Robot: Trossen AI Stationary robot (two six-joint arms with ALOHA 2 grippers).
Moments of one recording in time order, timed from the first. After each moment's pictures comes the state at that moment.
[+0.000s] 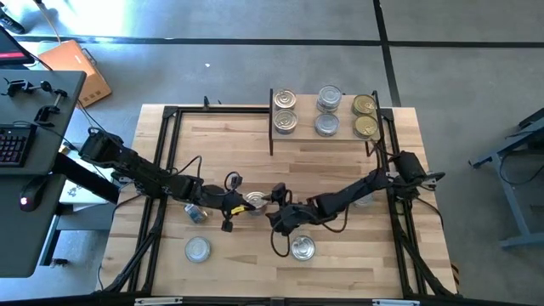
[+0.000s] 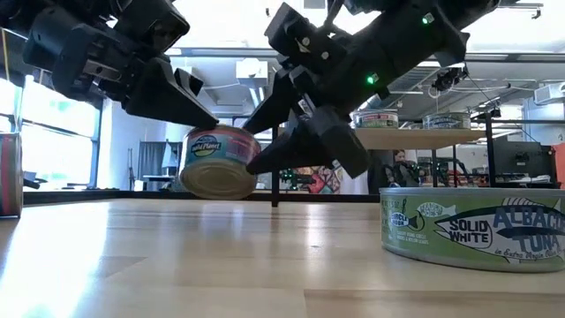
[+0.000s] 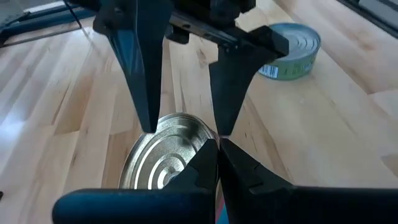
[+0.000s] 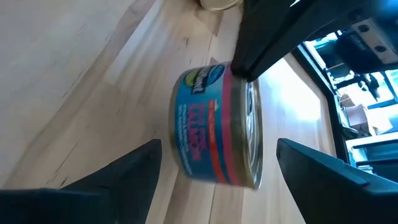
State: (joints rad) left arm -0.31 1.42 0.49 0.42 -0.21 0.08; right arm 0.31 1.96 1.10 0.24 0.51 -0.54
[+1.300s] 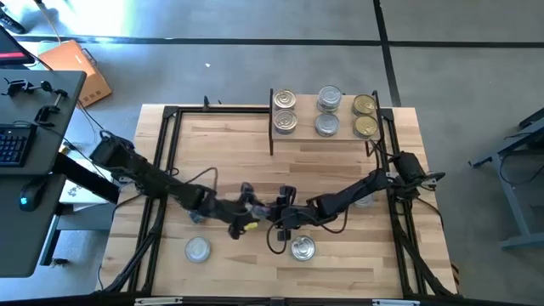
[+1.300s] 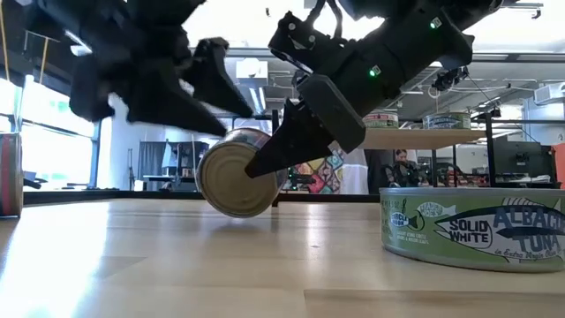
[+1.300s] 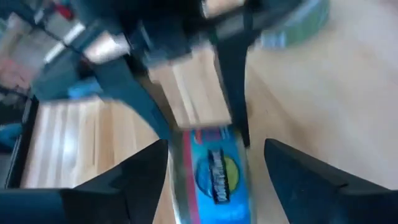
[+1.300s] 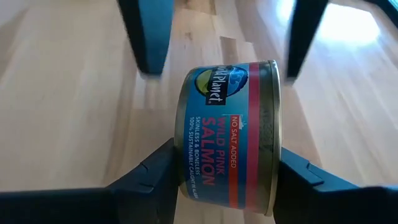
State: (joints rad) left arm -0.39 1.57 0.72 0.19 -0.39 0.39; right arm 0.32 1.97 1.10 0.17 0.45 0.03
